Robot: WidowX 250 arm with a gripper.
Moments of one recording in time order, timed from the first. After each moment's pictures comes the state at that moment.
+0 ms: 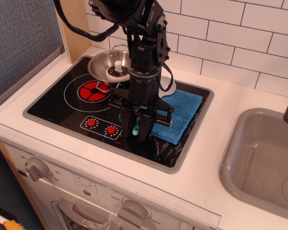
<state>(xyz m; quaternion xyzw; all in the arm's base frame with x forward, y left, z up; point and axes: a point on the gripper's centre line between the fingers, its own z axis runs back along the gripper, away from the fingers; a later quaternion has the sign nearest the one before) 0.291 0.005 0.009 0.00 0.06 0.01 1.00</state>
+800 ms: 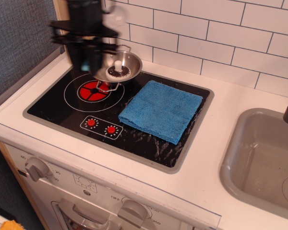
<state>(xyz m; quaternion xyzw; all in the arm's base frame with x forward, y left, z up) 0.292 0.110 0.094 0.01 -0.01 0.08 1.00</state>
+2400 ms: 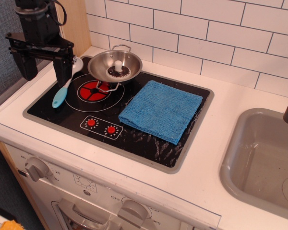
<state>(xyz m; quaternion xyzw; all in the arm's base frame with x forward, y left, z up) 0.269 0.154 0.083 0.02 -0.01 0.12 0.99</state>
